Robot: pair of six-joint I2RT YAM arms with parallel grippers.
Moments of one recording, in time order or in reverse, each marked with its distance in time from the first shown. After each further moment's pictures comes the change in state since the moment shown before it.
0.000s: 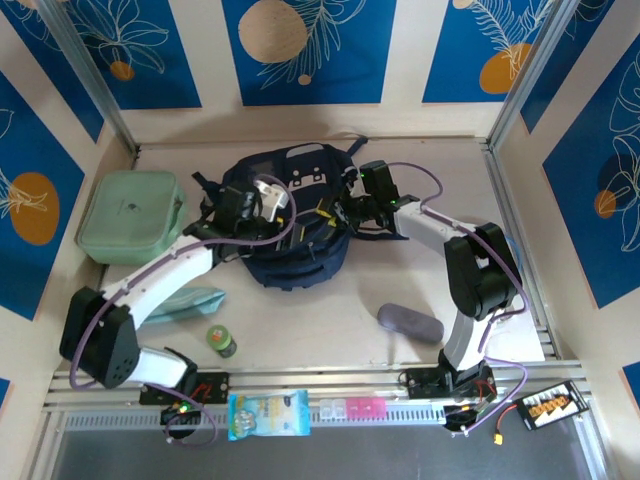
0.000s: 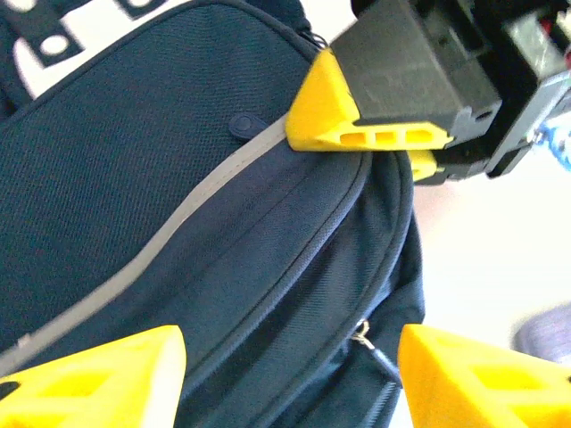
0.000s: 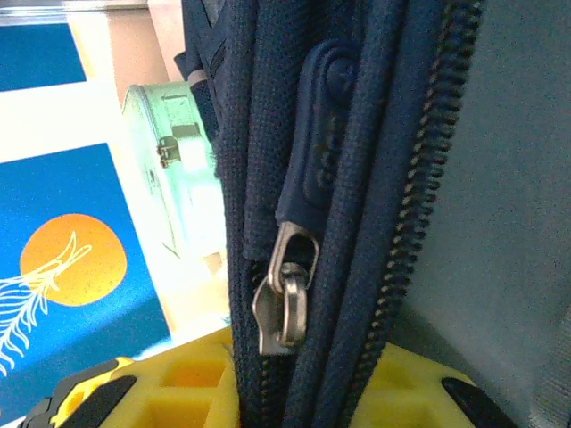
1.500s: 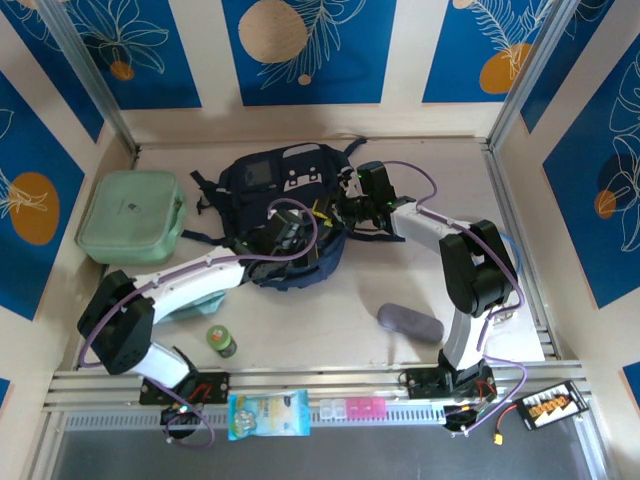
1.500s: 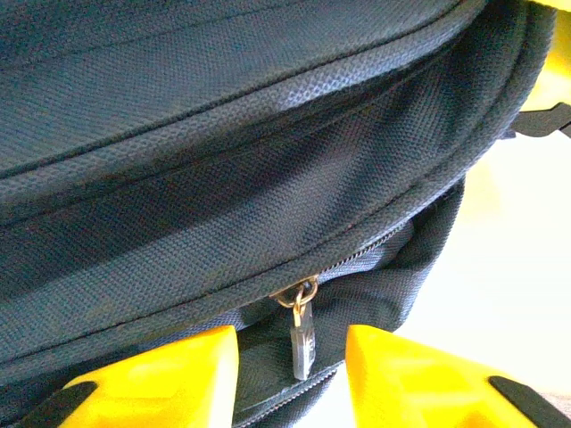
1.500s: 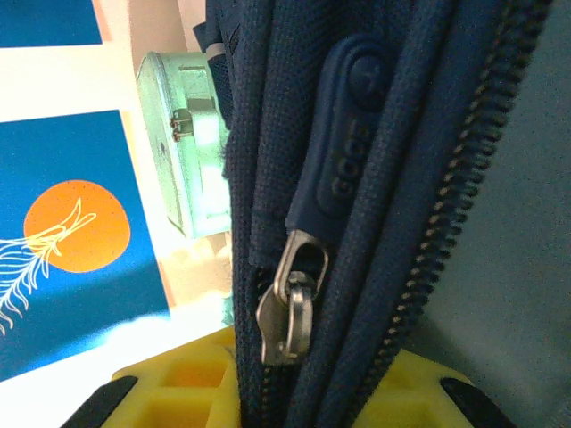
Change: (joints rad) left arm -0.254 0.122 -0.015 -0.026 -0.333 -0.529; right arm 0.004 0.031 0.000 0.066 -0.064 -0.045
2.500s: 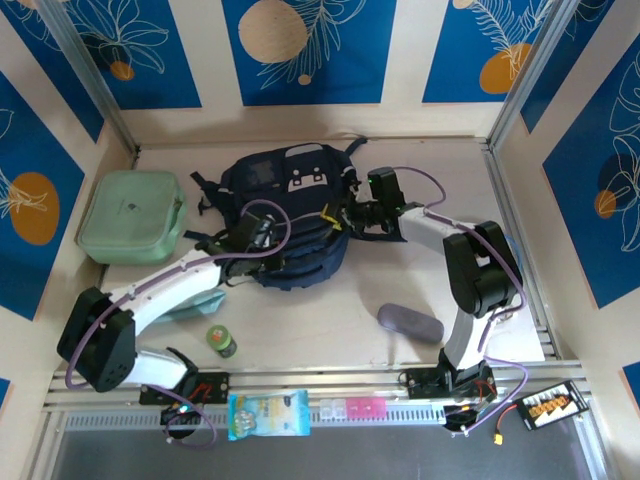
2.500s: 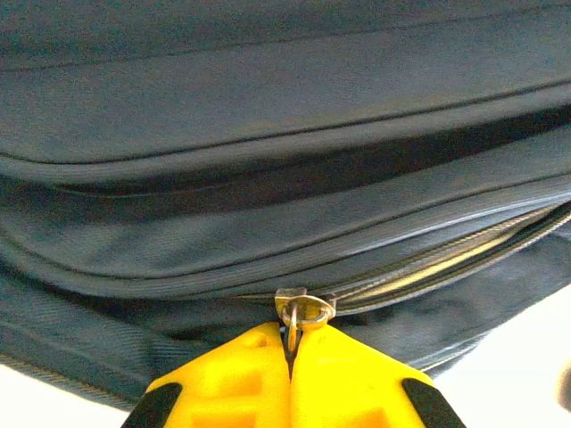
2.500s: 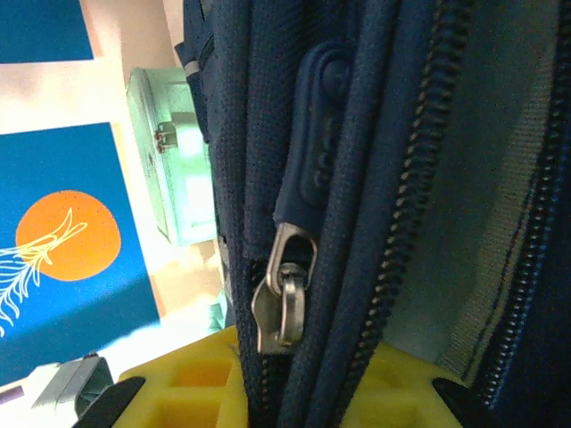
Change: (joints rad) left arm 0.164 -0.129 -0.098 -0.148 0.089 0.108; right arm -0.070 -0.027 -0.100 0.049 -0.003 -0.034
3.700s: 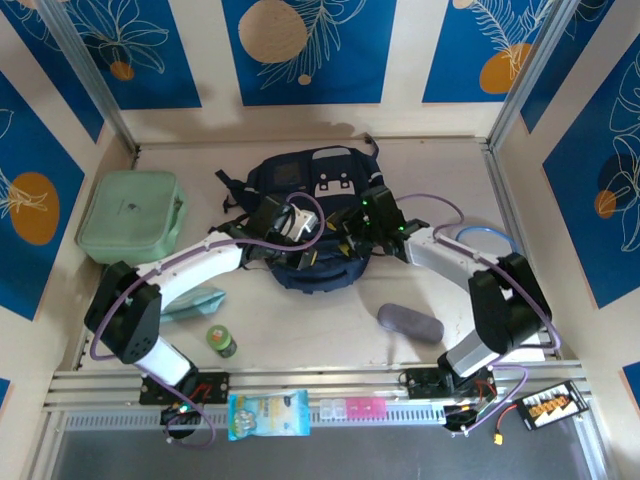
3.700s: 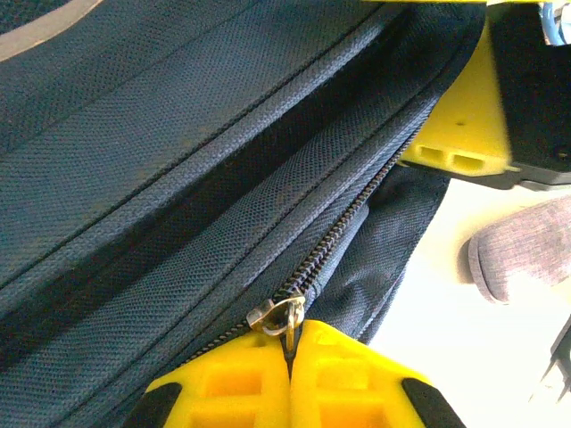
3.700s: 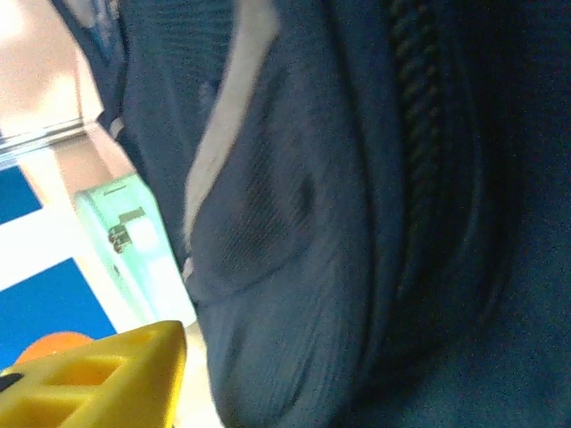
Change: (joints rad) left arm -0.056 0.189 0.180 0.043 0.313 0.373; right arm 0.149 -0.232 -0.134 -0.192 0.396 0.388
